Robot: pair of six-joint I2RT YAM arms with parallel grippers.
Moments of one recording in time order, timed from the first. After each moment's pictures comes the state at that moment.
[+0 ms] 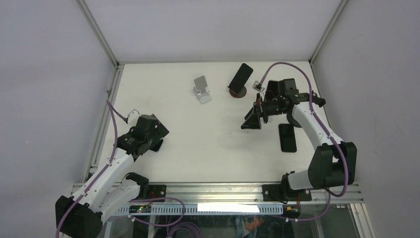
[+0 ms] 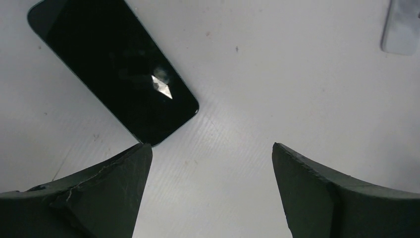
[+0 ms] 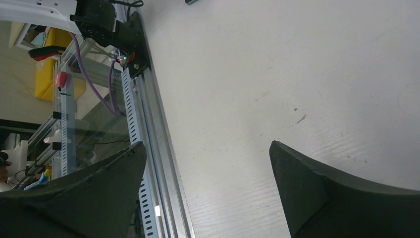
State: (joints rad) left arm -0.40 0.83 0.61 -0.67 -0.43 -0.99; right arm 0.14 1.39 1.09 -0.83 -1.15 -0.45
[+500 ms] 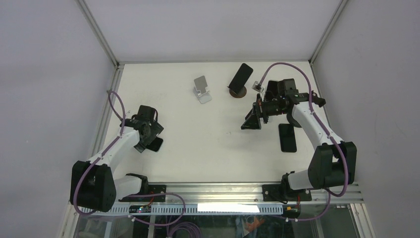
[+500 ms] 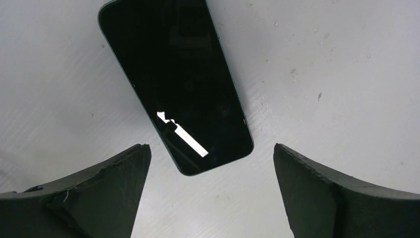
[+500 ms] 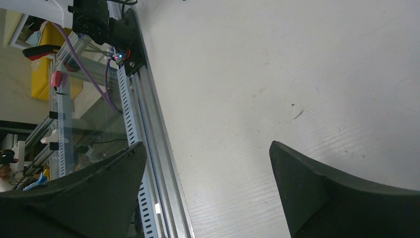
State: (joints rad) left arm -0.21 1.17 0.70 -0.73 -0.42 -1.05; right arm 0.14 1.39 1.09 -0.84 -1.12 -0.46
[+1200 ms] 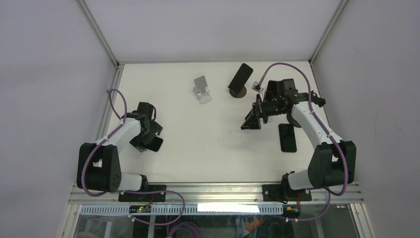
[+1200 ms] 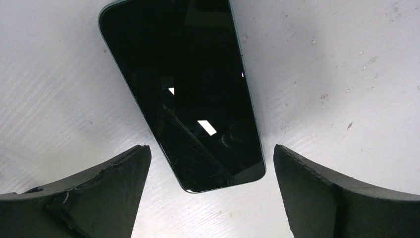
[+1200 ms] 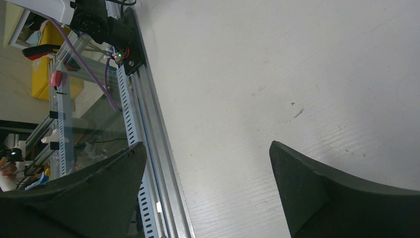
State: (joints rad) left arm -0.12 1.36 0.75 -0.74 -0.36 -1.05; right arm 0.15 1.40 1.09 -0.84 -1.11 -0.46
